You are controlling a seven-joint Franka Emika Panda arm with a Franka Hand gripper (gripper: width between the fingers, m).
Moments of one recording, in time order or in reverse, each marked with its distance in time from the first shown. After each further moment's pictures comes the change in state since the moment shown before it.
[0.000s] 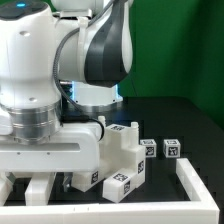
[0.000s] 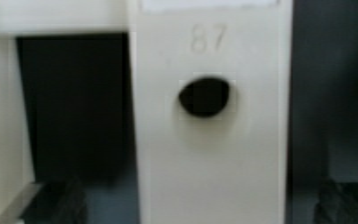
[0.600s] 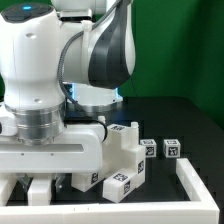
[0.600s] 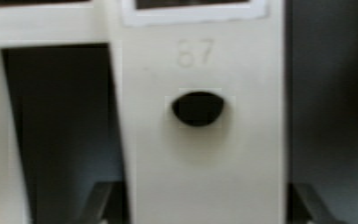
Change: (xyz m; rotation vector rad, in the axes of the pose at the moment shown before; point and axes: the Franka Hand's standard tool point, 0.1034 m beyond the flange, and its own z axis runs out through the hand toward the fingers) arm 0.001 -0.004 0.000 0.000 0.002 -0.002
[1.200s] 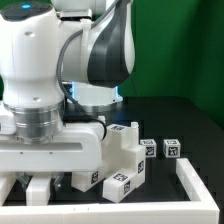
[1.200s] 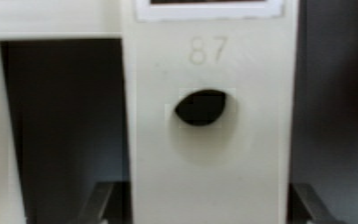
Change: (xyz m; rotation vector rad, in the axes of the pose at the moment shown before) arm 0.001 0.004 -0.010 0.005 0.005 0.004
